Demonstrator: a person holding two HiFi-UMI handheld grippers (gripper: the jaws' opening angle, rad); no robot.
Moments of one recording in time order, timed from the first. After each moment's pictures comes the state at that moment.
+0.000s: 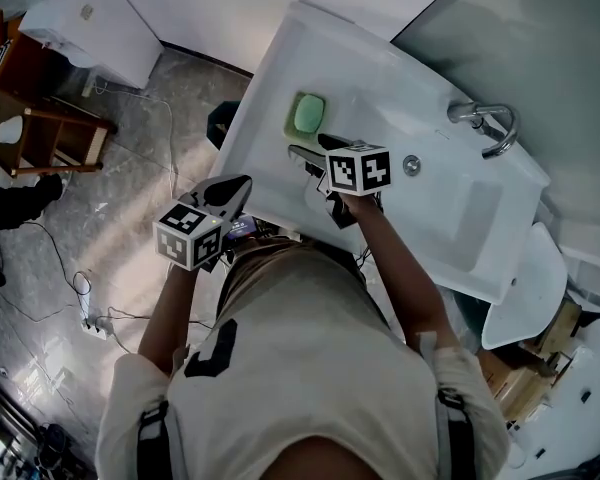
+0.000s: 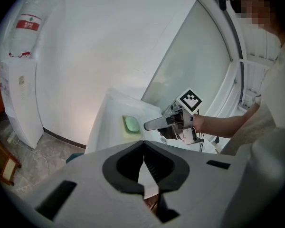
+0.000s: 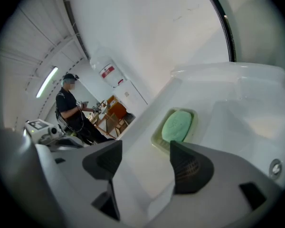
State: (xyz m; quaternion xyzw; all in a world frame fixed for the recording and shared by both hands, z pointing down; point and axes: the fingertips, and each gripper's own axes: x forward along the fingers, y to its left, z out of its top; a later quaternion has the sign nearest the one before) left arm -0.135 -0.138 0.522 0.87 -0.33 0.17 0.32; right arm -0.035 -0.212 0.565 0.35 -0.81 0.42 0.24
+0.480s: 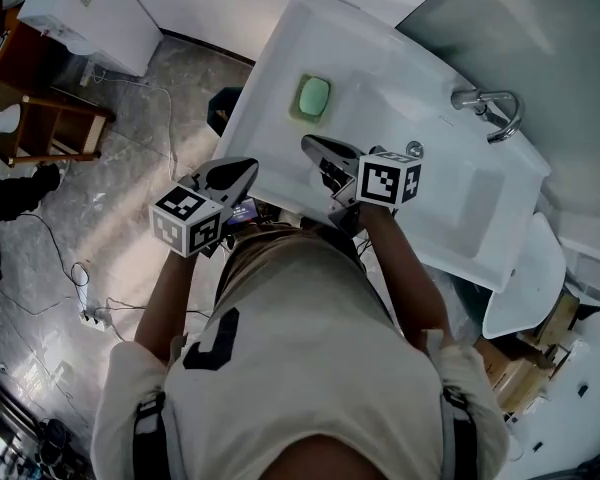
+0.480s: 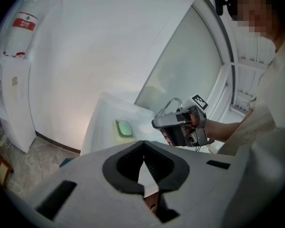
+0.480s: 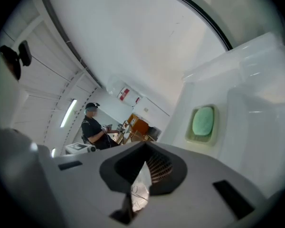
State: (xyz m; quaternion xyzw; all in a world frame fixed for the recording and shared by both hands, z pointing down) left arm -0.130 -0.132 0.503 0.89 -0.30 0.14 0.31; right arm -0.054 -0.174 0.492 0.29 -0.82 0.48 0.06
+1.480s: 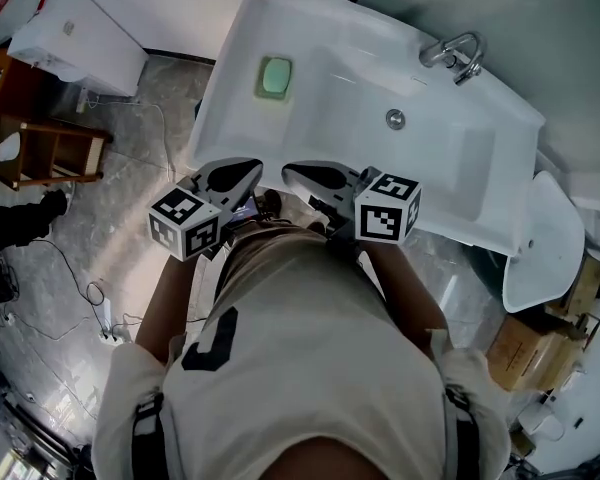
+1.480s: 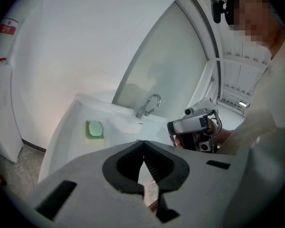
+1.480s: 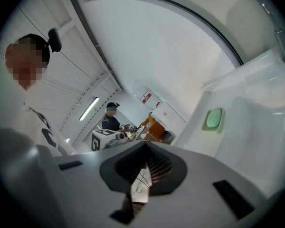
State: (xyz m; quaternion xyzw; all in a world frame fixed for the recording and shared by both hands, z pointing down) left arm -0.056 -0.072 0.468 0.92 -0.24 0.14 0.28; right arm -0.026 -0.057 0.424 0.23 -0.88 0.41 0.00
